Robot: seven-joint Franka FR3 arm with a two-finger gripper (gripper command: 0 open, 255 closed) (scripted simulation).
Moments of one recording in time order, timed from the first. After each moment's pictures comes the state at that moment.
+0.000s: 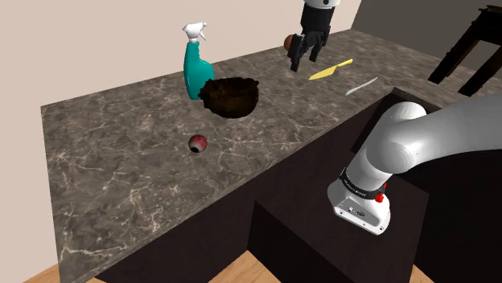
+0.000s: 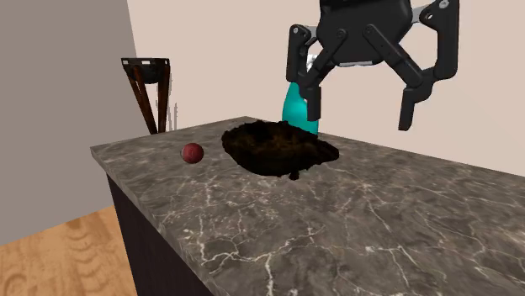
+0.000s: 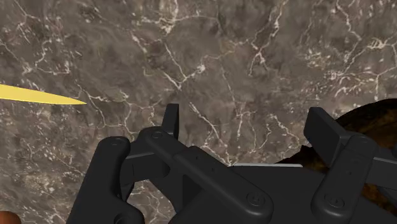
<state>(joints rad) 0.02 -0.80 -0.02 -2.44 -0.08 1.68 0.13</state>
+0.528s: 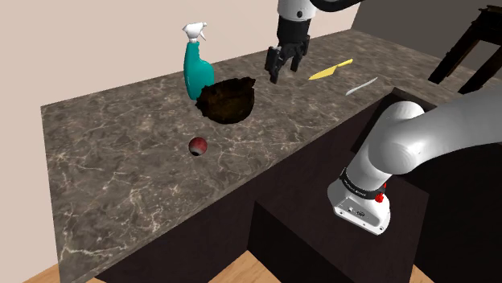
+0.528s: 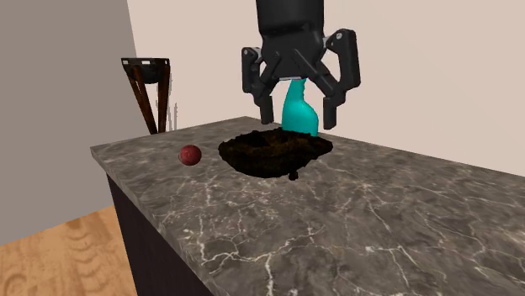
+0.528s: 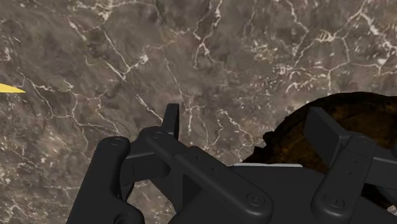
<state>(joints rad) 0.08 -0.72 0.13 -2.43 -0.01 1.75 0.27</state>
